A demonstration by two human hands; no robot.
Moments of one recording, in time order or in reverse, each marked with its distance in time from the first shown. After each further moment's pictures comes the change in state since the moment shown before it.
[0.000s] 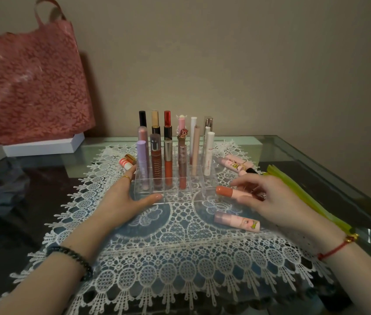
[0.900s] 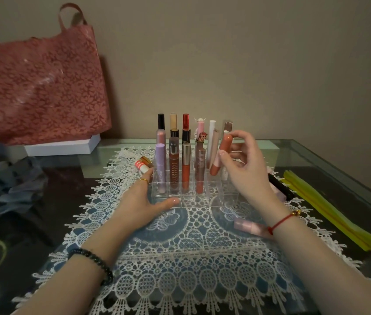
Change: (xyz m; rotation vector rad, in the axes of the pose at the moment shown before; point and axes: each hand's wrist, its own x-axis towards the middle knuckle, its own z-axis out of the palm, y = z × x) left_hand 0.004 -0.006 0.000 0.014 0.005 0.003; right_hand 0.072 -0.053 0.044 0.545 0.447 -0.090
